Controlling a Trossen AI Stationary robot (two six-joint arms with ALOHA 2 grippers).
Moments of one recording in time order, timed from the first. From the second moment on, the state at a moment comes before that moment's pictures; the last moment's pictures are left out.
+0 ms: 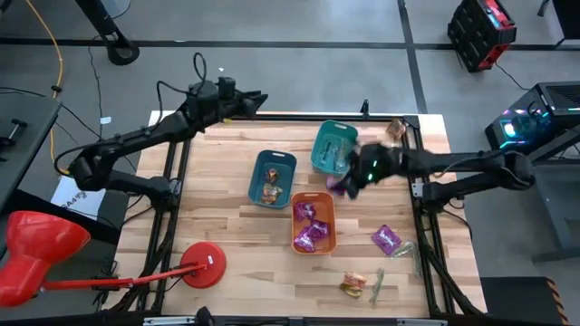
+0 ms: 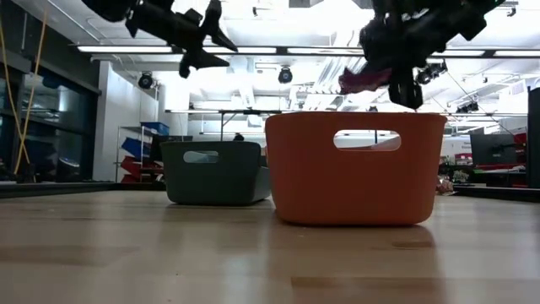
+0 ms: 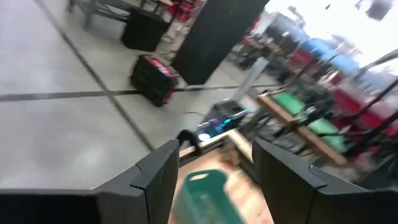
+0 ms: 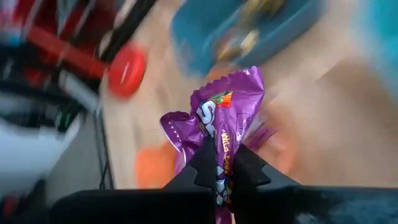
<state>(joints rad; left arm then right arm) 0.63 1.25 0.96 0.16 0.02 -0.51 -0.14 1.11 0.73 -0.26 -0.26 0.73</state>
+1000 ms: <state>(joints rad) 0.52 1.50 0.76 0.99 0.40 -0.89 0.14 1.41 1.39 -1.37 0.16 0.86</state>
